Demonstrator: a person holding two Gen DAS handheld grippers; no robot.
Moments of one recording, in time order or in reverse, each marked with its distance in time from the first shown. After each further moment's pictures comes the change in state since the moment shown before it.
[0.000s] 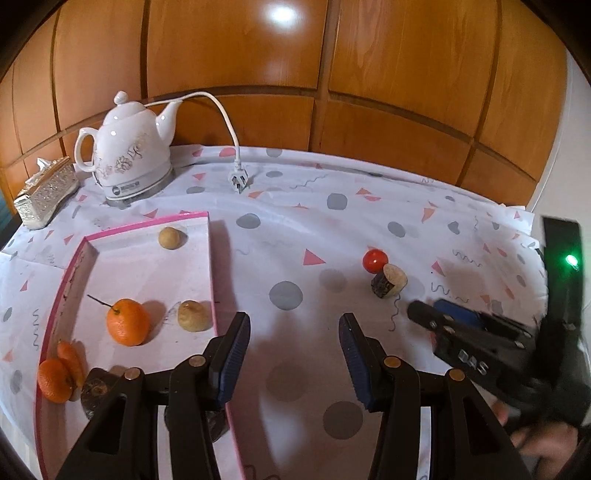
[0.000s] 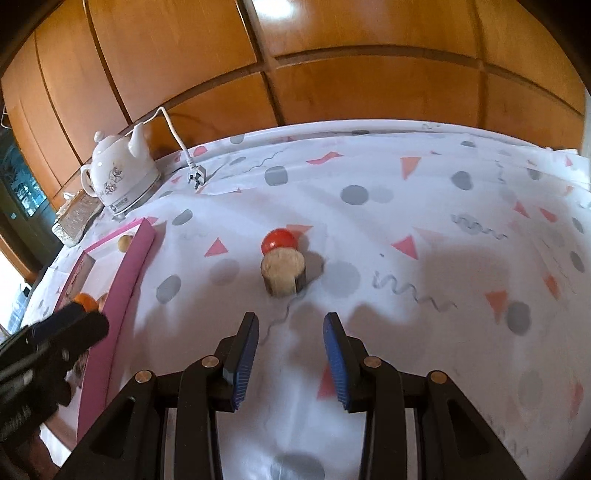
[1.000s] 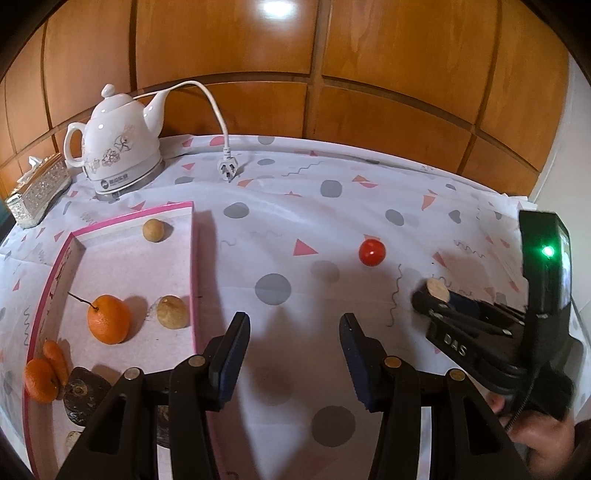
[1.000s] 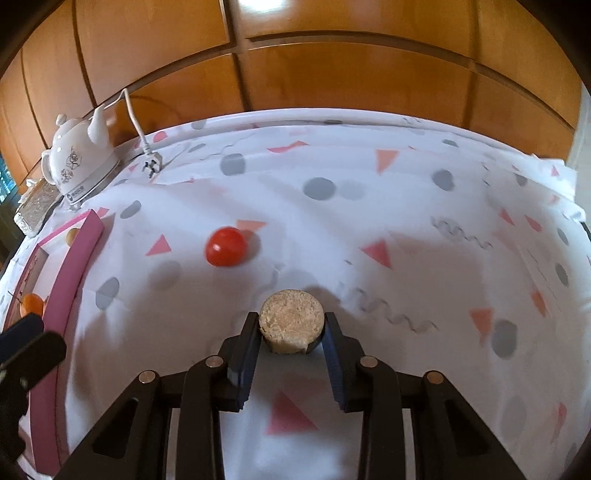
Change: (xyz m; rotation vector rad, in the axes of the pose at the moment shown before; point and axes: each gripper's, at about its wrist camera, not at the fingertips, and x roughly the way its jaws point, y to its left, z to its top) left arm 0.013 -0.012 -0.001 0.020 0.031 -0.001; right arm 0.018 -0.016 0.000 -0.015 0.028 -0.152
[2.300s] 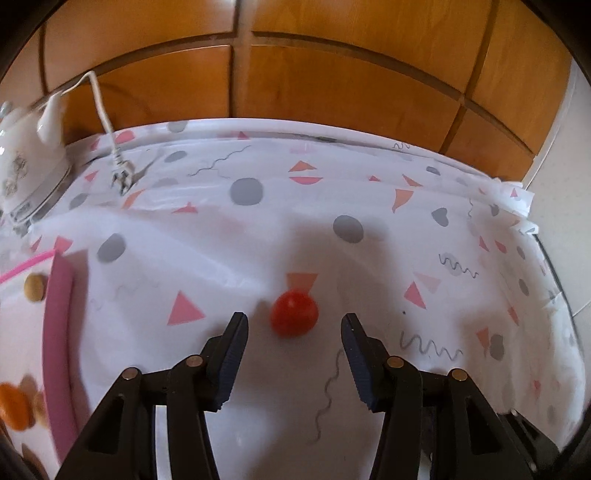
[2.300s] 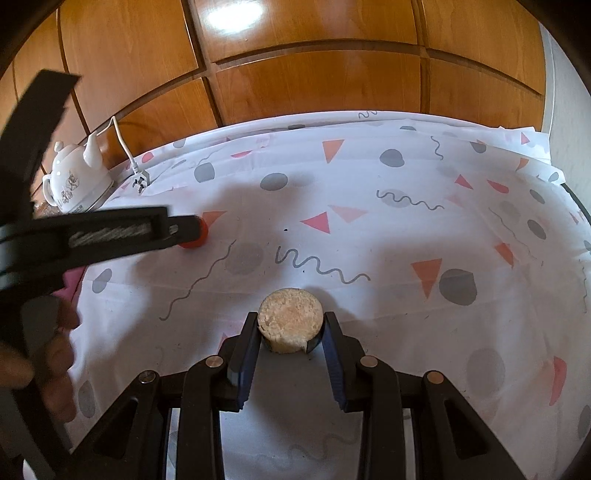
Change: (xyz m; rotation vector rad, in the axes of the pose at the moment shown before) left arm 0.106 -0.075 0.061 0.067 0.112 -0.087; right arm -0.024 -0.038 -0.034 0.083 -0.070 0.021
